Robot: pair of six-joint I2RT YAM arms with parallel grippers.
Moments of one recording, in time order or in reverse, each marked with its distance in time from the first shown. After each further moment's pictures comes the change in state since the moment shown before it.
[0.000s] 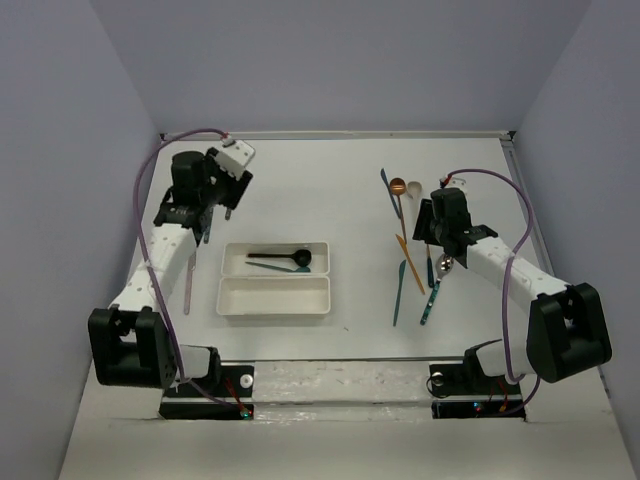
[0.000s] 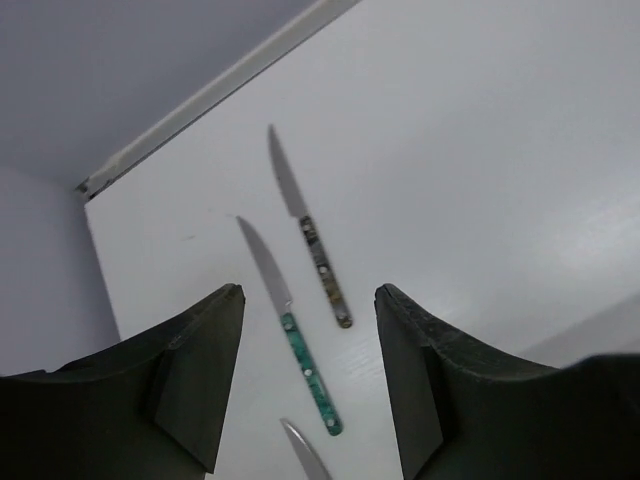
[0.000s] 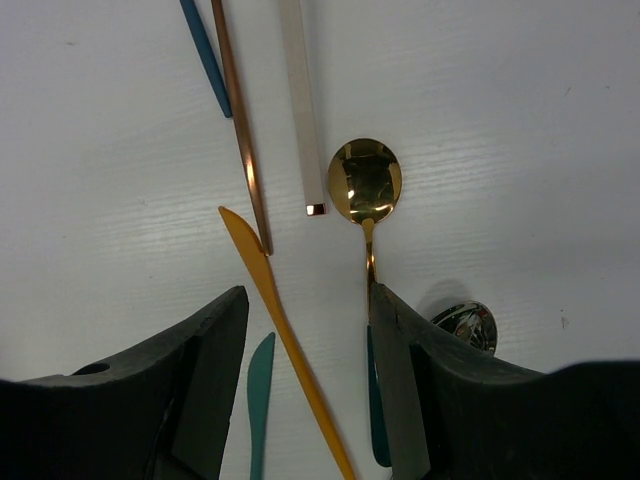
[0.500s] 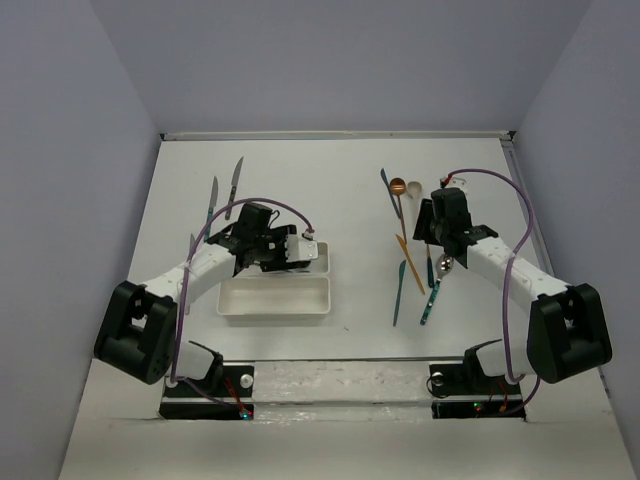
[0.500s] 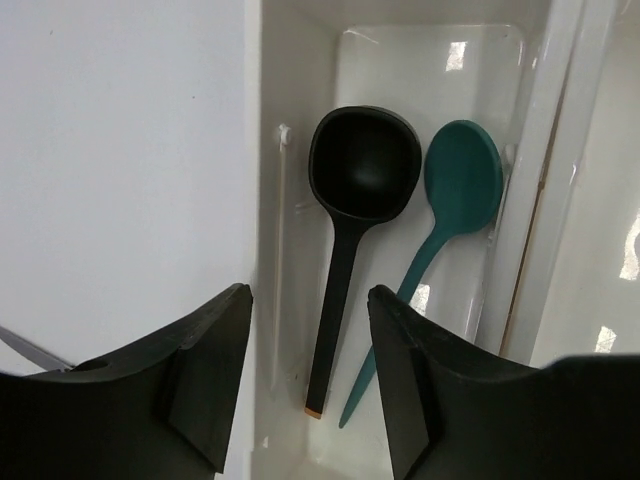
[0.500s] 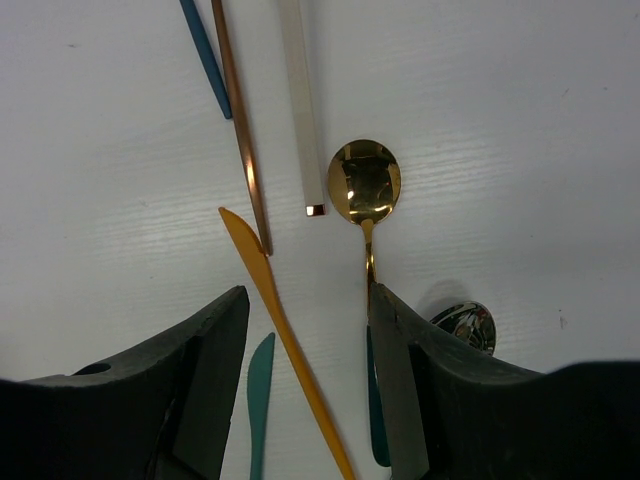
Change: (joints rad) left arm -0.300 0.085 -0.223 -0.142 0.091 0.527; right arm 0.000 -0.003 0.000 0.000 0.001 -0.001
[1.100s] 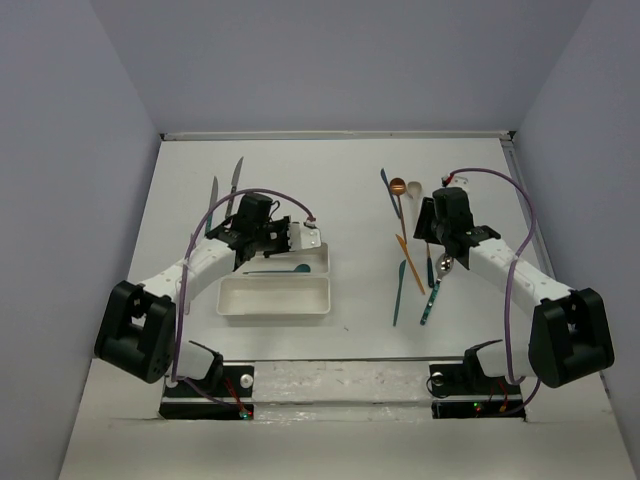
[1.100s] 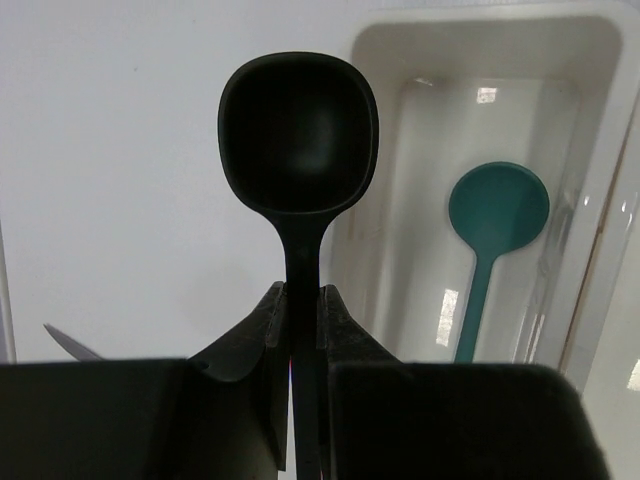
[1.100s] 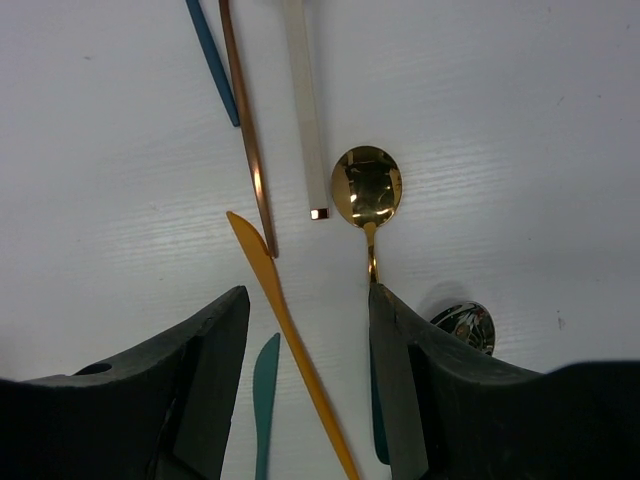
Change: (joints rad) left arm 0.000 0.005 0.071 0.040 0.010 -0.039; right arm 0.000 -0.024 0.000 0.000 -0.001 0.004
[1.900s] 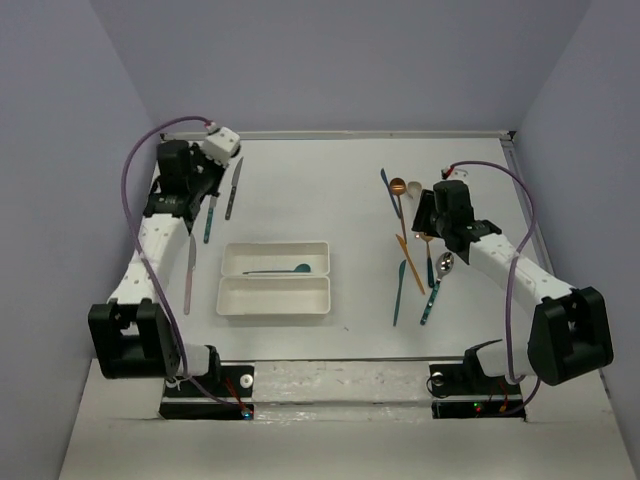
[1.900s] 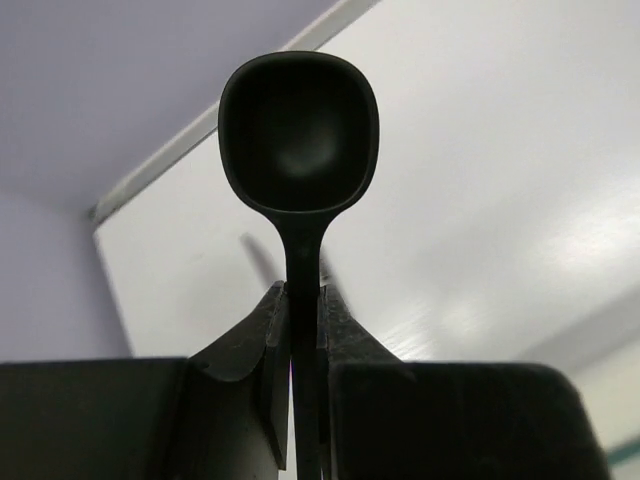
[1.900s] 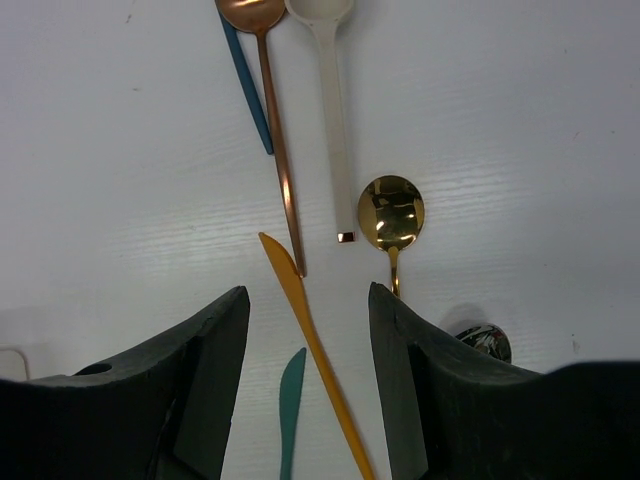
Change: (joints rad) left arm 0.499 0.033 0.322 0.059 -0.084 -0.566; right arm 0.000 0.015 0.055 0.000 -0.026 0.005
